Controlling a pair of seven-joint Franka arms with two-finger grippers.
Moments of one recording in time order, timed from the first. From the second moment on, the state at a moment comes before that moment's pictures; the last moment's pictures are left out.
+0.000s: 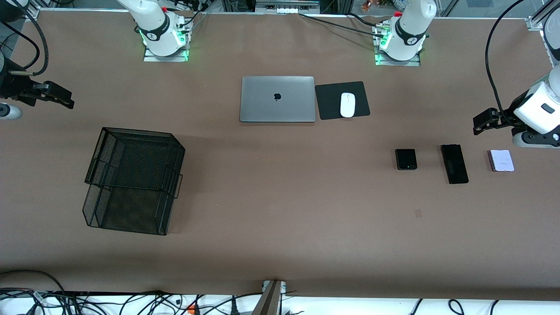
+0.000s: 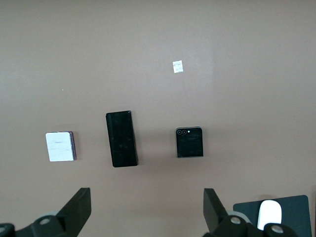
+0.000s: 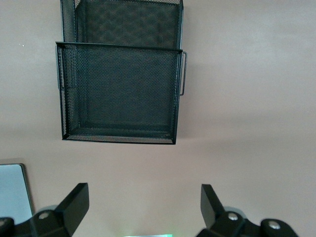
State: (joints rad) left arm -0.01 0.08 0.03 -1.67 0.06 1.71 0.05; right arm 0.00 -0.01 -0.04 -1.67 -0.05 1.58 0.01
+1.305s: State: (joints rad) left arm -0.02 0.18 0.01 -1.67 -0.02 1.70 0.00; right arm 0.00 -0.01 -0.04 -1.67 -0.05 1.58 0.01
